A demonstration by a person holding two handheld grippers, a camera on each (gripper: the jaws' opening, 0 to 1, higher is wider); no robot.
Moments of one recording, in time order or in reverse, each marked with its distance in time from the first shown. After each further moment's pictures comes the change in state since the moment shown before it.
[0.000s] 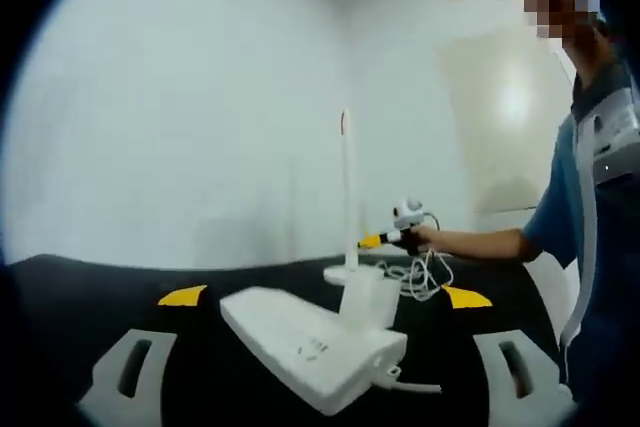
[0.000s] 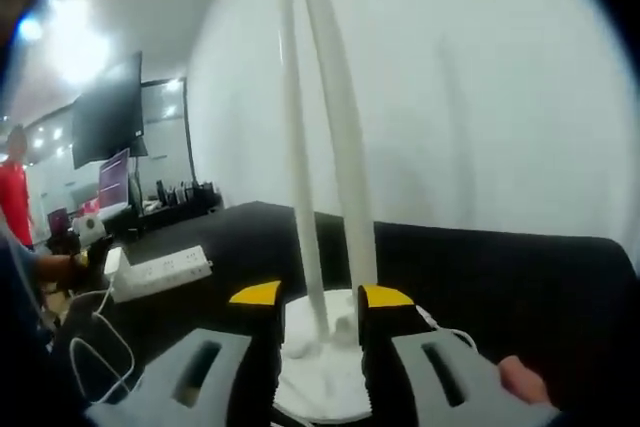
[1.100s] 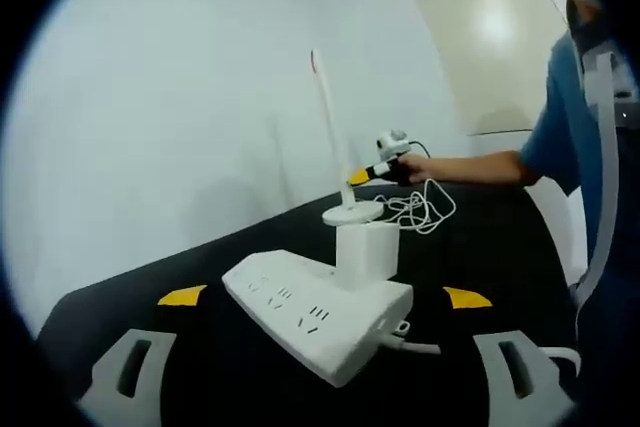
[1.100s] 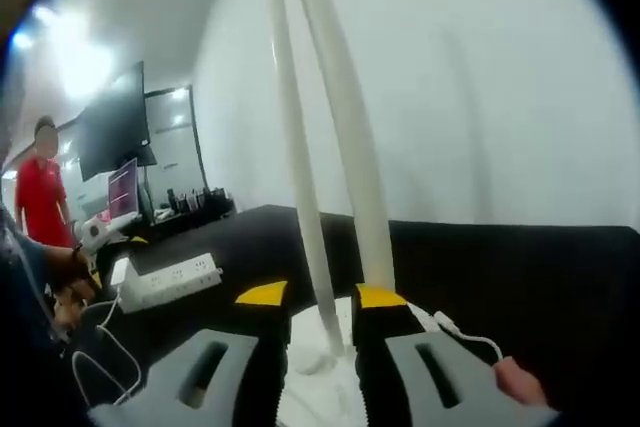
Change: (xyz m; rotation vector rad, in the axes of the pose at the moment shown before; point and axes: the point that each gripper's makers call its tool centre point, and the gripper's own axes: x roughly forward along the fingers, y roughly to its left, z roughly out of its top) left arm 0.005 -0.009 -0.038 0.176 0.351 -0.015; right arm 0.017 0.007 0.001 0.053 -0.008 0.062
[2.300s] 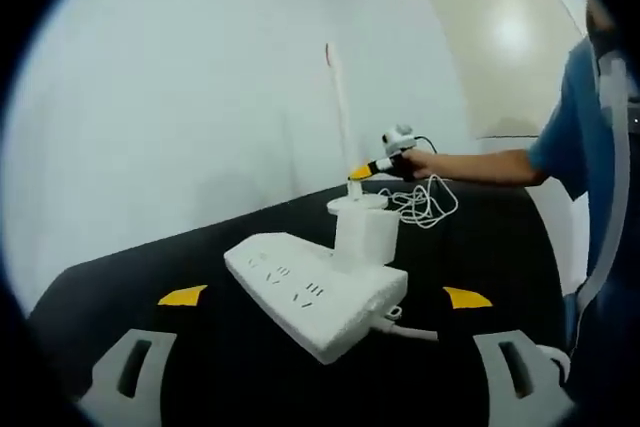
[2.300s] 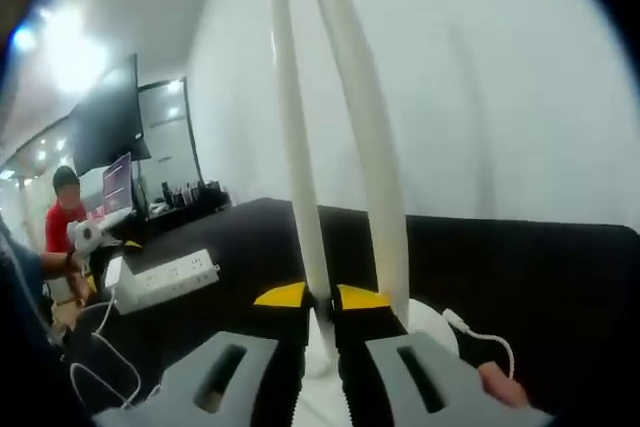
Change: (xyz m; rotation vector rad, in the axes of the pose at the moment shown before) left arm -0.010 -0.003 -0.016 -0.074 0.027 0.024; right arm 0.008 0.017 -0.009 0.007 0.035 -0.029
